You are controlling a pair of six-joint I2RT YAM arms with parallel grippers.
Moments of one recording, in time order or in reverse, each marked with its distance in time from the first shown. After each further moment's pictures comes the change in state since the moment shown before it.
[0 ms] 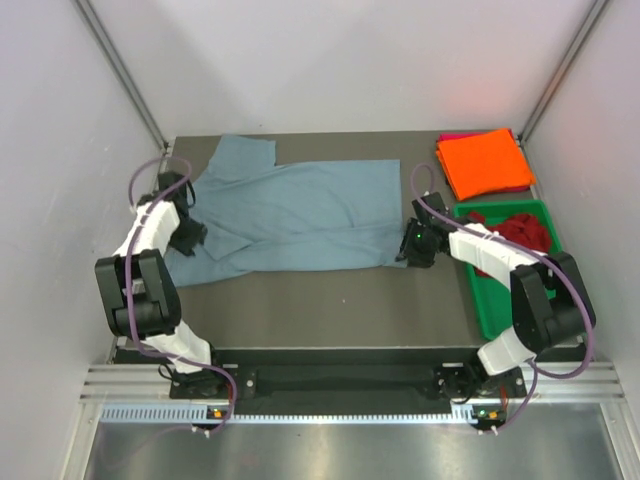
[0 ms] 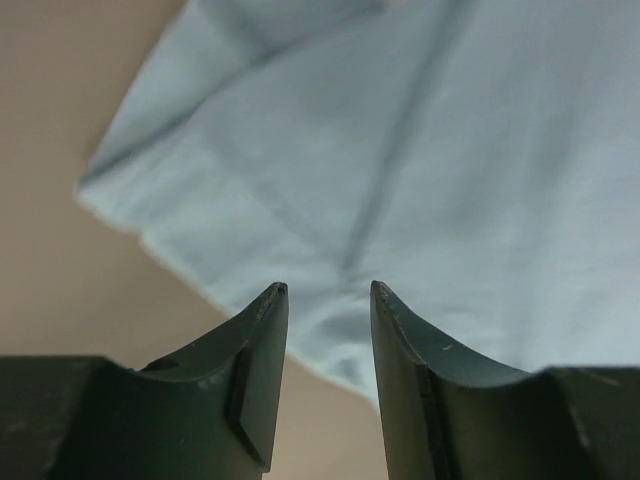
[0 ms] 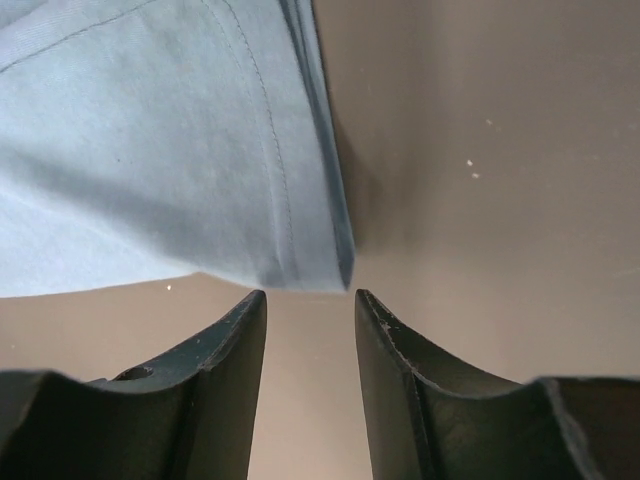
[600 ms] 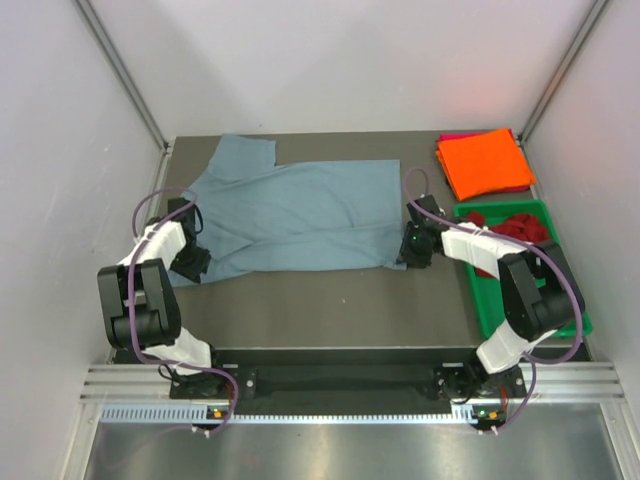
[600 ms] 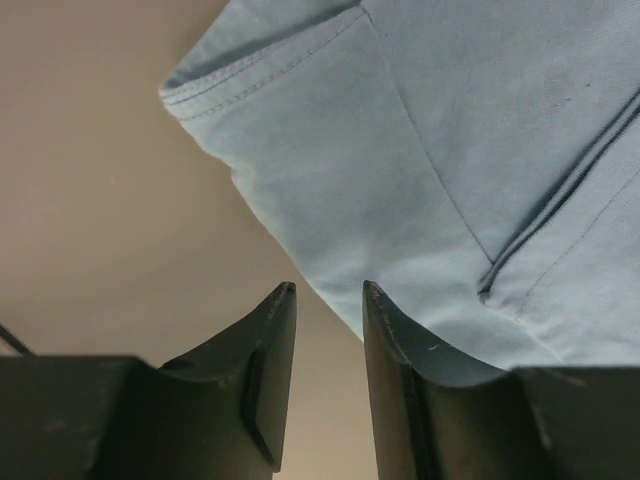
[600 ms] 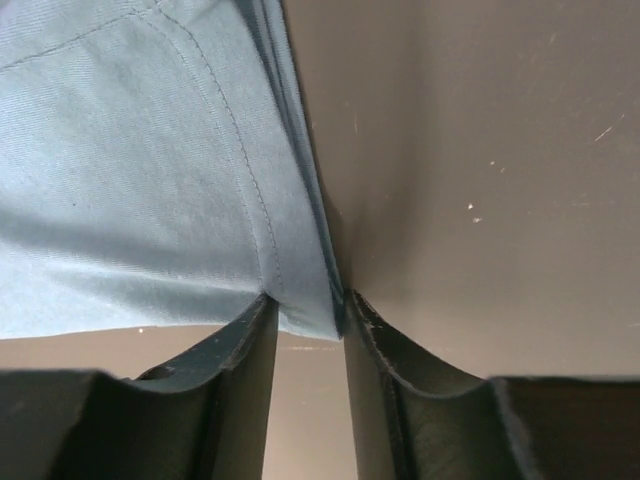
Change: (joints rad) left arm -0.012 -0.073 -0.283 -0.007 -0.042 -0.156; right arm 0.006 0.098 0.001 0.066 0.028 -0.003
